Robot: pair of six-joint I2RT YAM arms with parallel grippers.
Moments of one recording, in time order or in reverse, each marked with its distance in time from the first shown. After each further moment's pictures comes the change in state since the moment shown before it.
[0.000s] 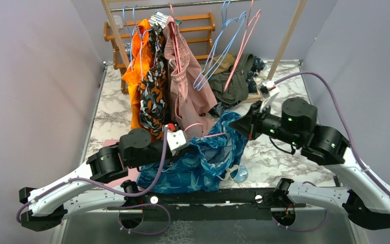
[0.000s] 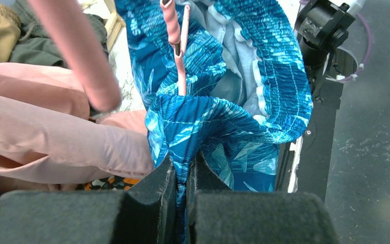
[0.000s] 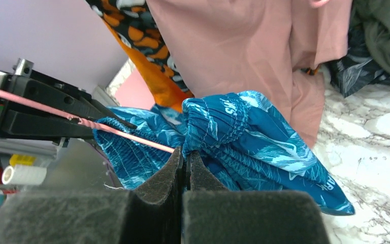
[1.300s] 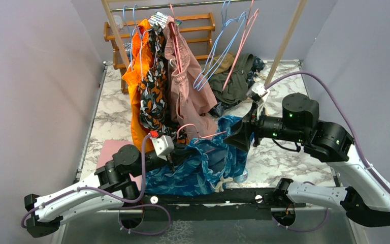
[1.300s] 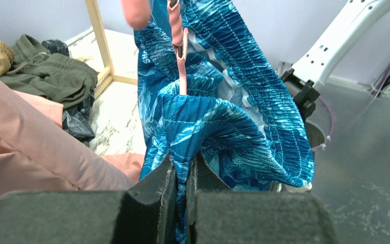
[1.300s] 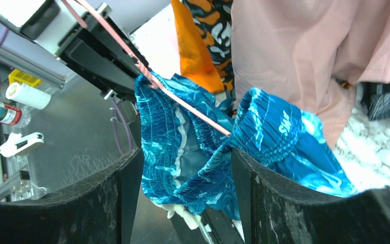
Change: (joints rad) left arm 0.000 -0.203 -0.388 0.502 0.002 -0.163; right arm 0.000 0.056 0.088 -0.110 -0.262 -0.212
